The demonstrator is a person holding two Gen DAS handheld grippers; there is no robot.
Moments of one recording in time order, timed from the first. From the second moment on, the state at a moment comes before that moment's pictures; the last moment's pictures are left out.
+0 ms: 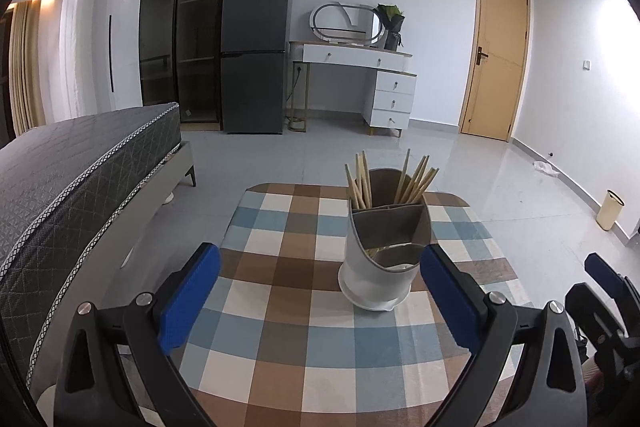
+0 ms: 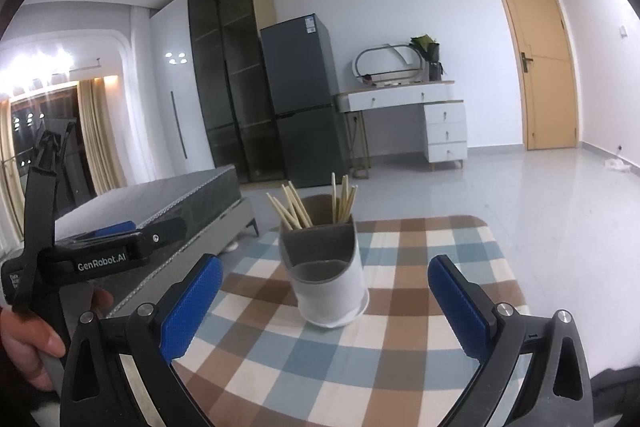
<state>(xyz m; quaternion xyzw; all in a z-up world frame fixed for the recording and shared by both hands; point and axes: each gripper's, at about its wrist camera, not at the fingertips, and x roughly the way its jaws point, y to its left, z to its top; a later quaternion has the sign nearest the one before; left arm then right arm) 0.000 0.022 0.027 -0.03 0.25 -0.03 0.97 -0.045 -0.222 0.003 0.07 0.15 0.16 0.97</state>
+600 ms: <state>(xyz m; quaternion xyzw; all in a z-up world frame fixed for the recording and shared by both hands) 0.010 0.033 0.013 -0.06 0.29 -0.03 0.95 -0.039 -0.222 -0.001 0.07 0.17 0.15 0.97</state>
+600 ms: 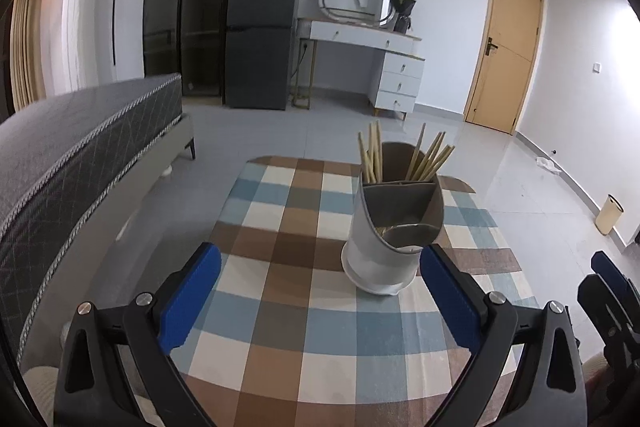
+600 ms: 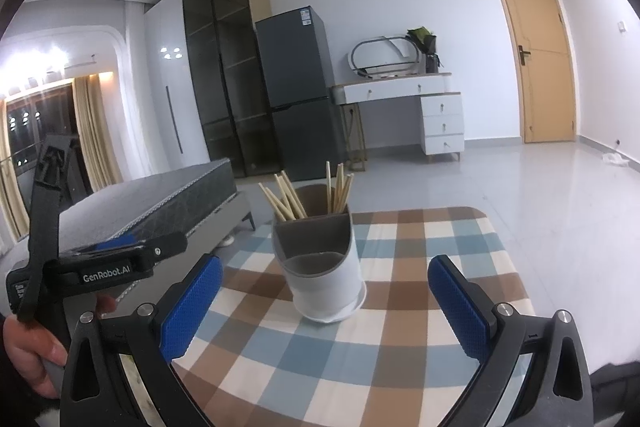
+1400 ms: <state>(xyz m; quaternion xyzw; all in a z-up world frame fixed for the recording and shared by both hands) 0.007 0.031 0.017 -0.06 0.29 -0.03 0.96 -0.036 -0.217 -0.006 0.06 0.18 0.15 0.97</state>
